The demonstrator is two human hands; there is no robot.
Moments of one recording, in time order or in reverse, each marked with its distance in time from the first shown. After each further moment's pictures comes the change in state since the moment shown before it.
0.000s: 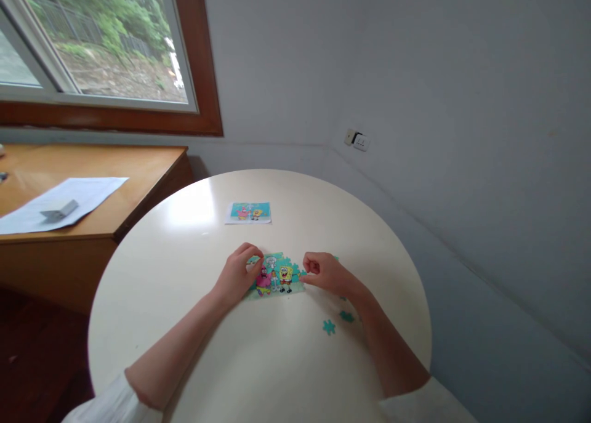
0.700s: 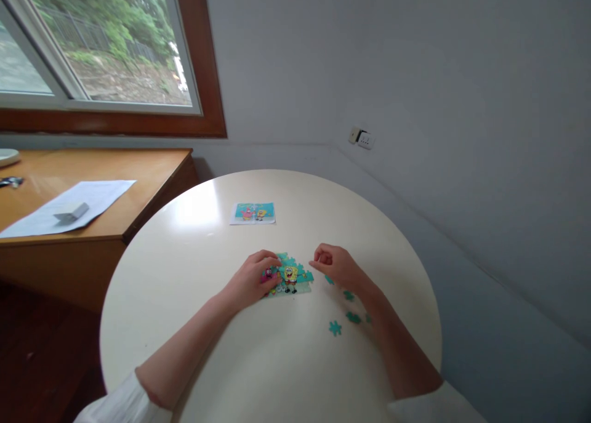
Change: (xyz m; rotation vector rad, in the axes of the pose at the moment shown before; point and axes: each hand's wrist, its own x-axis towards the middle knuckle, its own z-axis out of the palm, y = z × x) left_hand -0.004 -0.004 0.006 0.050 -0.248 0.130; right_hand 0.003 0.003 -0.005 0.068 0.154 0.094
